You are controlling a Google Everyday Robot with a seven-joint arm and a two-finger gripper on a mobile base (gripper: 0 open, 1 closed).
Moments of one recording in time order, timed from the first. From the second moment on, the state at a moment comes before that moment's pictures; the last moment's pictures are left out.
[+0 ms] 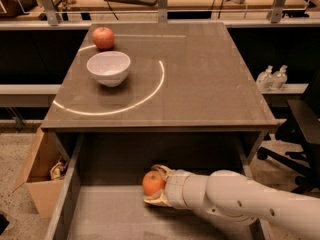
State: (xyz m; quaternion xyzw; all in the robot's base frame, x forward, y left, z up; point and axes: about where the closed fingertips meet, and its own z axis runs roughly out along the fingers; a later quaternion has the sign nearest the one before) arm 0.438 0.014 0.612 -0.58 0.68 0.13 0.42
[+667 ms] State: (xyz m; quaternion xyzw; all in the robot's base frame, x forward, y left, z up) arm 0.438 0.015 0.615 -0.58 0.68 0.13 0.42
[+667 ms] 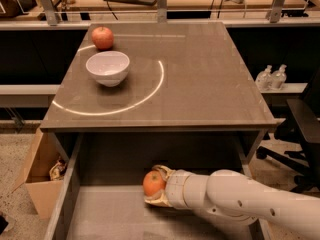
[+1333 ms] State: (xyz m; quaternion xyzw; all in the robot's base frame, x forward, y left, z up) arm 0.438 0.017 0.616 -0.59 0.68 0.13 0.42
